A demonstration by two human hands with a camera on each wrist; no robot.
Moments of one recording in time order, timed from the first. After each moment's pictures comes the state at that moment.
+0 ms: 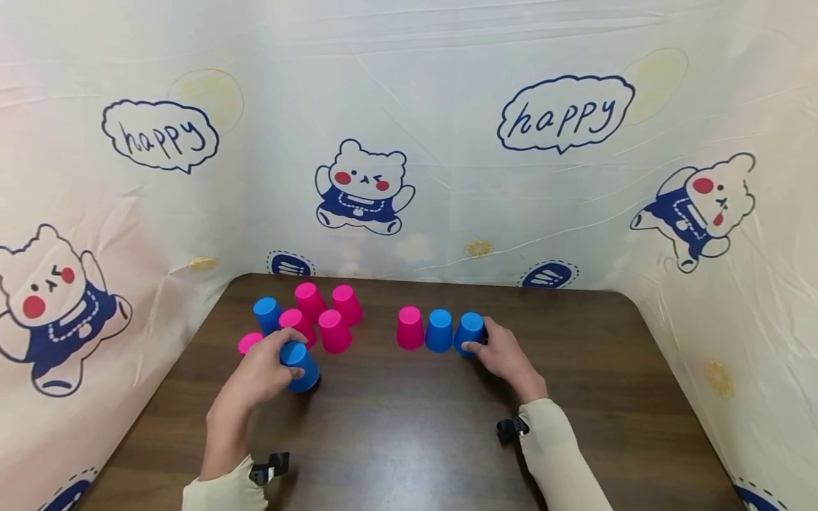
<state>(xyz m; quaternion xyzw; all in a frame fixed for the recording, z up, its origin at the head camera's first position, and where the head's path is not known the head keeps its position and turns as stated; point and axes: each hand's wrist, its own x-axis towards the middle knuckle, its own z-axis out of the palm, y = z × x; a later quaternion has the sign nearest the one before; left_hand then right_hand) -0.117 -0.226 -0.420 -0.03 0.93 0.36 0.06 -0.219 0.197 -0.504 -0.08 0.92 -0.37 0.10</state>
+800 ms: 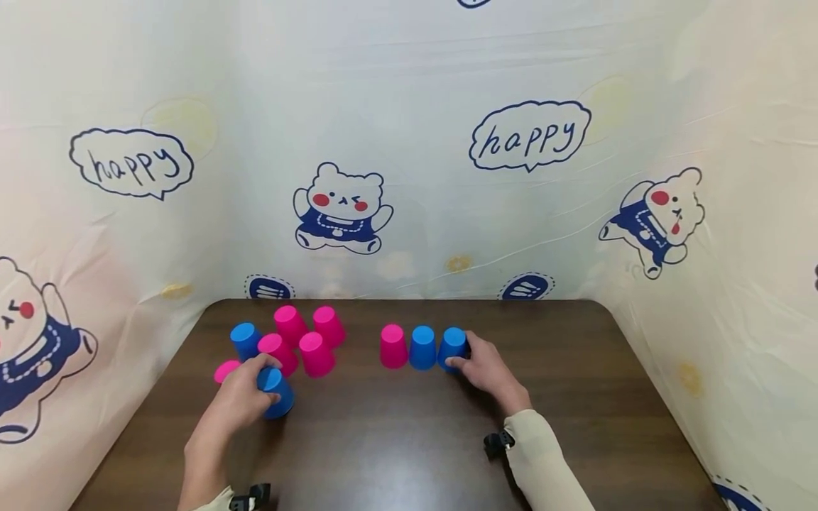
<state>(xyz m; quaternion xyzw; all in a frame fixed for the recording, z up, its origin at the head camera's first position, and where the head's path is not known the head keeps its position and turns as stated) -0.138 -0.242 -0.442 -0.05 0.94 0.34 0.08 -0.220 0.192 -0.503 -0.06 0.92 -0.38 0.07</state>
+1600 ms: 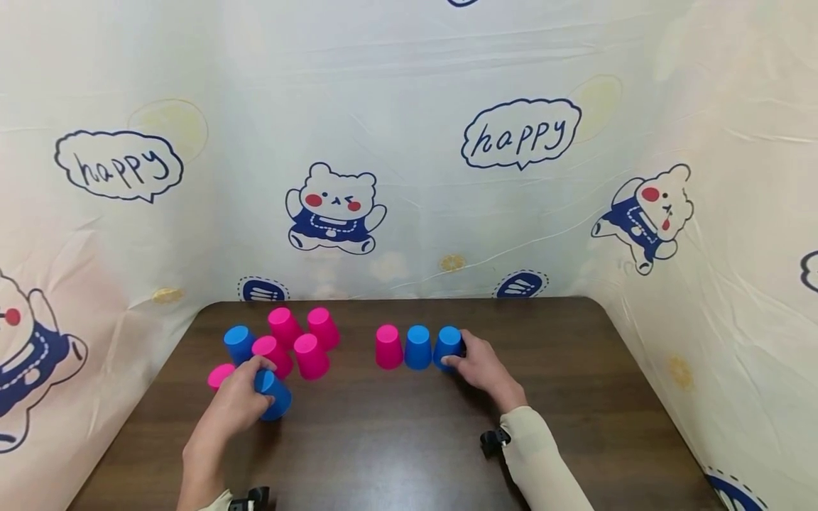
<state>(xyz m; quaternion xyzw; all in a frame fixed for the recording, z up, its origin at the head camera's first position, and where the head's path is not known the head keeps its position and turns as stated) -0.143 -0.242 -0.448 -0.06 0.93 0.35 0.09 -0.221 0.192 -0.506 -0.07 0.92 -0.38 0.06</state>
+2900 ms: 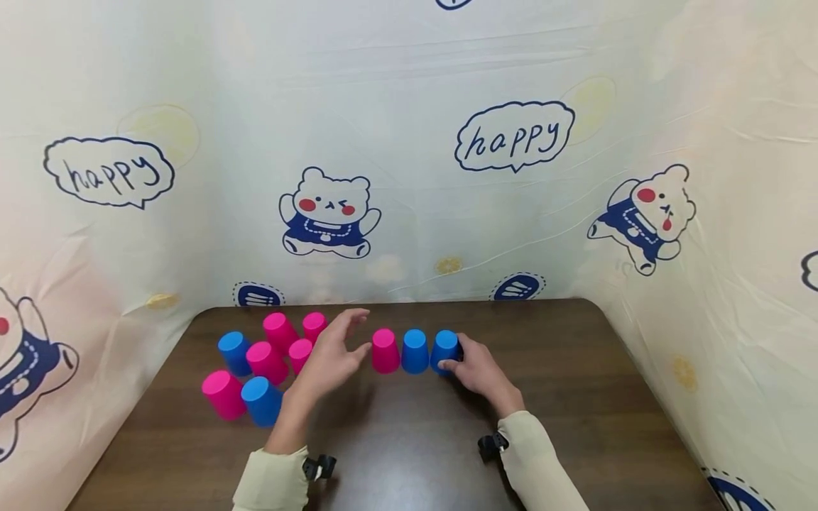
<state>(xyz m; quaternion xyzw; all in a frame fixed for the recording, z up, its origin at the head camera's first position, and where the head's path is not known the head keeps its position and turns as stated) -0.200 -0.106 -0.434 0.12 0.88 0.45 -0.05 -0.224 0.195 -0.508 -0.08 0.92 -0.39 0.06</state>
